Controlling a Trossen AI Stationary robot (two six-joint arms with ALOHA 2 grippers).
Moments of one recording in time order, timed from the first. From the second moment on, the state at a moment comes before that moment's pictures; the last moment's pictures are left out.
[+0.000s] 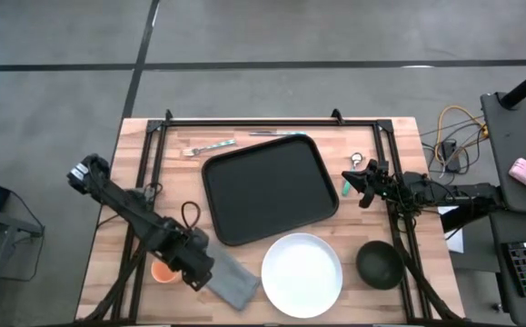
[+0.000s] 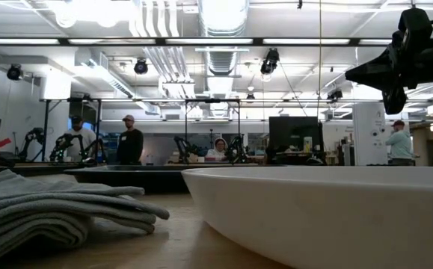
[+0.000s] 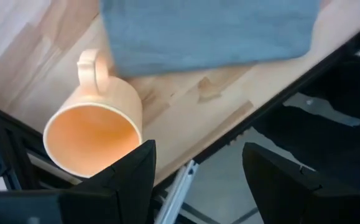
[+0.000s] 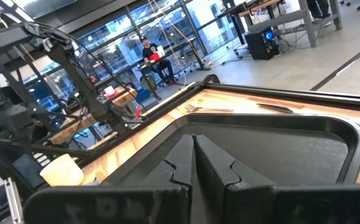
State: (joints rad) left arm -0.64 1.55 1.44 -1.25 0.21 -1.50; right arm 0.03 0.03 0.03 0.00 0.40 0.51
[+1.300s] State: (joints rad) left arm -0.85 1.65 1.17 -1.12 0.21 -1.66; right arm 0.03 0.03 0.03 0.00 0.40 0.51
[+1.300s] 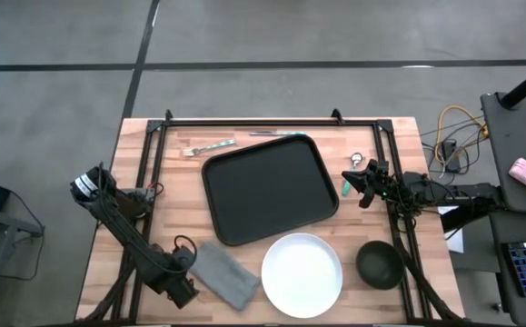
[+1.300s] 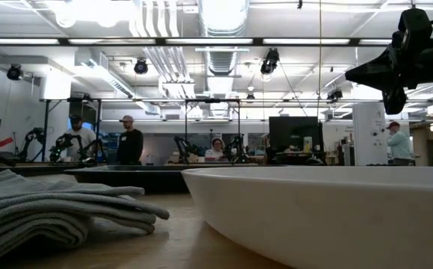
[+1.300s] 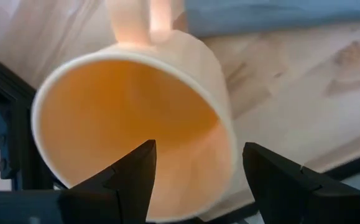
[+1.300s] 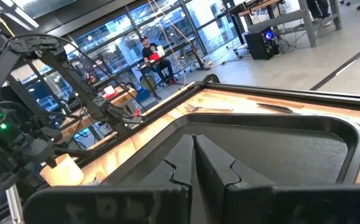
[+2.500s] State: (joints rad) left arm -0.85 1.62 1.19 -1.07 0.24 -1.60; right arm 0.03 0.04 0.03 0.00 0.40 0.51
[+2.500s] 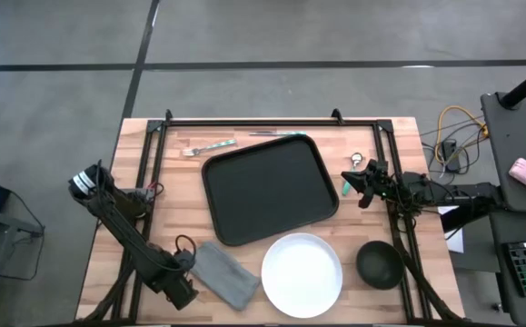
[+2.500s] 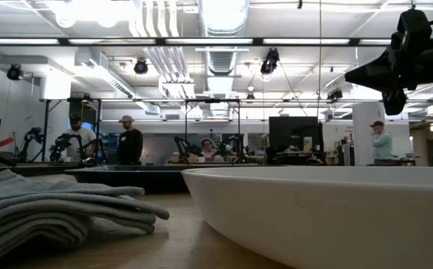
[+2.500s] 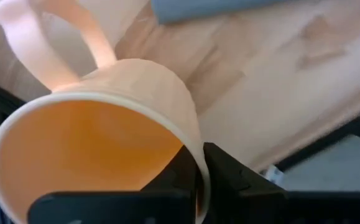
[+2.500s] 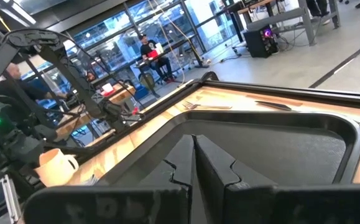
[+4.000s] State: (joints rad) left arm -0.21 1.57 1.37 -1.05 0.04 -0.65; right arm 0.03 0.04 0.03 0.00 0.40 0.51
